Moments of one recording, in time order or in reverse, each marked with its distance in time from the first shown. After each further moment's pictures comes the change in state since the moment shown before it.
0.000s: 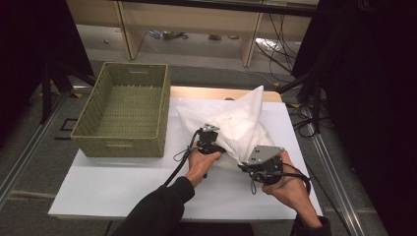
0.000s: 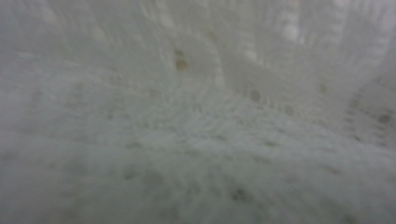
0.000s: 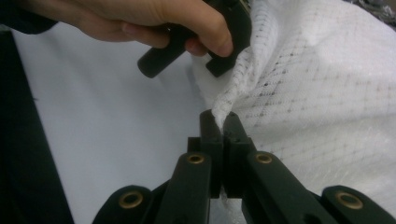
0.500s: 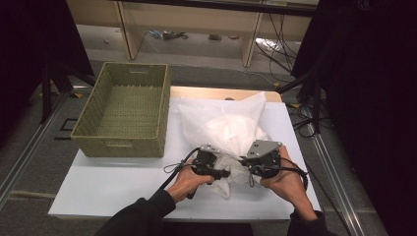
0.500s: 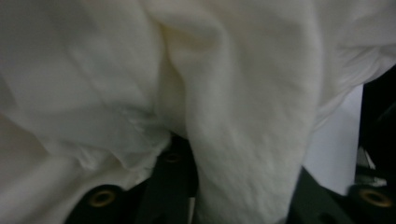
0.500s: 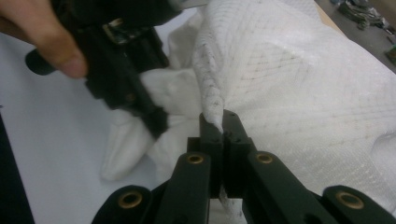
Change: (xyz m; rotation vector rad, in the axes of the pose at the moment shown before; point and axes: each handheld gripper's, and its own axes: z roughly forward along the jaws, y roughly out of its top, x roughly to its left) left arm -0.024 -0.032 -0.032 0.199 -0.183 0.120; right arm -0.011 0.004 0.005 0.007 -0.019 0.018
